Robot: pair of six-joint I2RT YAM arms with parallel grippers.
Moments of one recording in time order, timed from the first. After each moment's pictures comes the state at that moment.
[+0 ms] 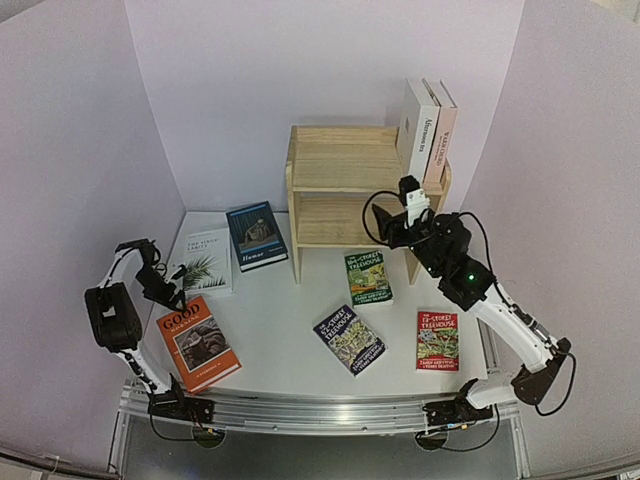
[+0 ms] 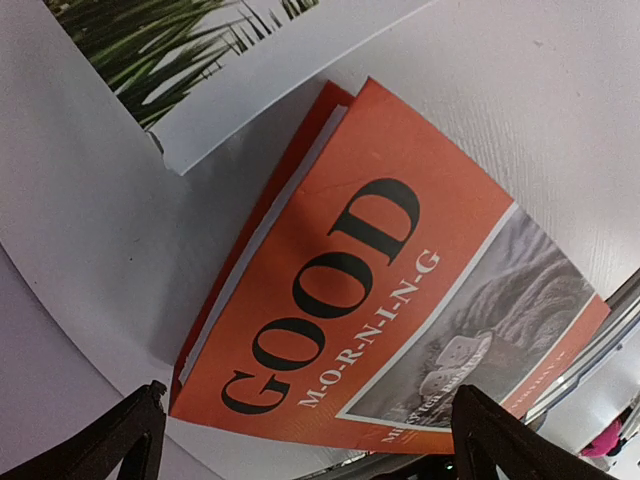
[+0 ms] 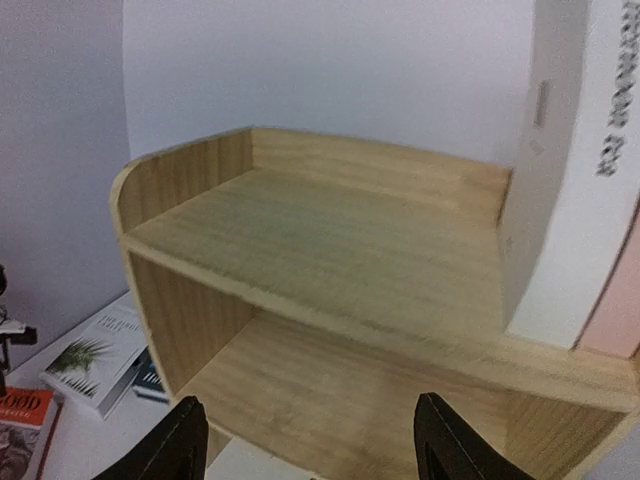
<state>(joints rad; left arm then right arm) 0.22 1.77 1.38 -1.25 0.22 0.65 0.73 1.35 1.50 -0.14 0.32 -0.07</state>
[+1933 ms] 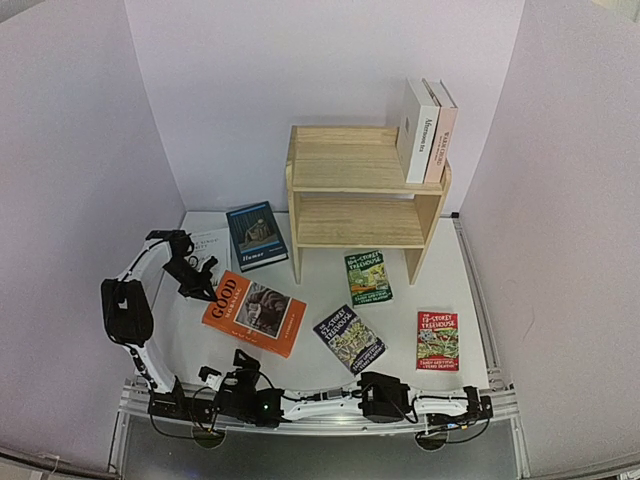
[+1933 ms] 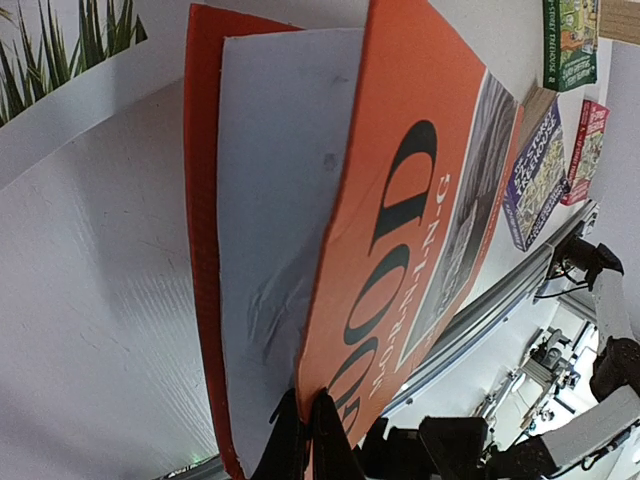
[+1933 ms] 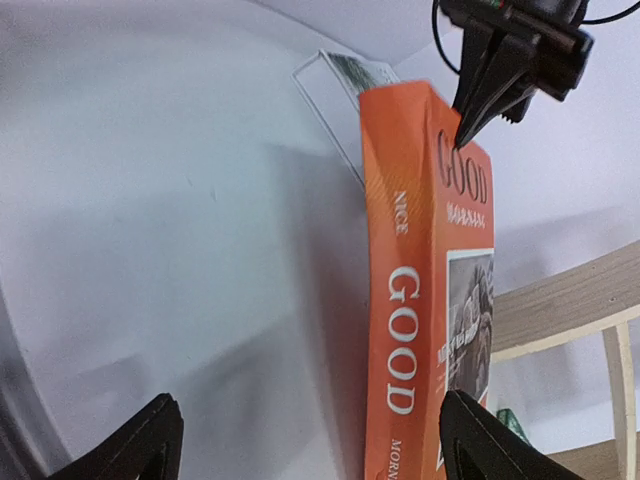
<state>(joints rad) -0.04 1.83 1.48 -1.33 0.55 0.16 1.58 2.66 2.31 -0.35 0.95 -0.23</state>
